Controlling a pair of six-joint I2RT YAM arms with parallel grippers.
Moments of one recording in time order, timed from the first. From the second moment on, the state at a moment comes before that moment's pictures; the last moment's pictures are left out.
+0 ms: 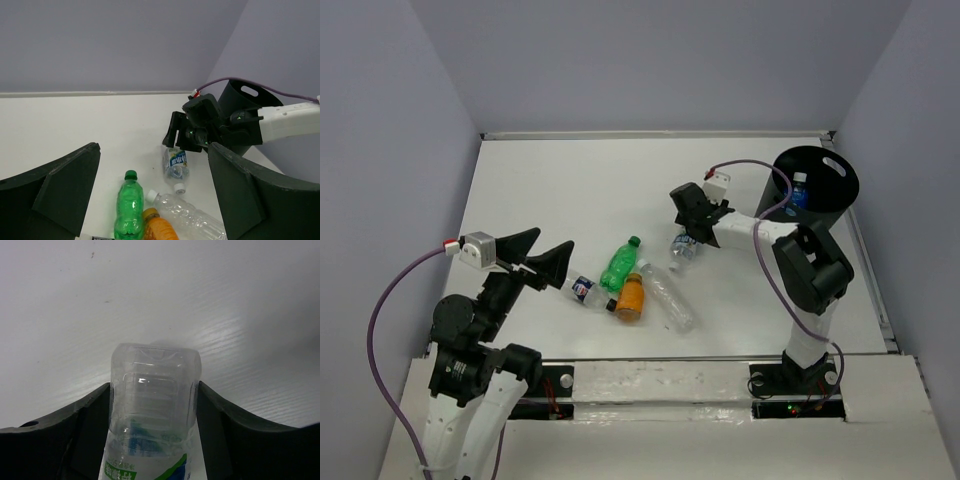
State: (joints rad) left arm -0.32 0.23 0.64 -0.19 0.16 -0.38; right arm 0.62 1.87 1.18 -0.15 0.68 0.78
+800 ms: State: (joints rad) left arm -0.32 0.23 0.64 -0.19 0.16 -0.38; right arm 0.57 1.31 1.36 0.31 0.82 -0.08
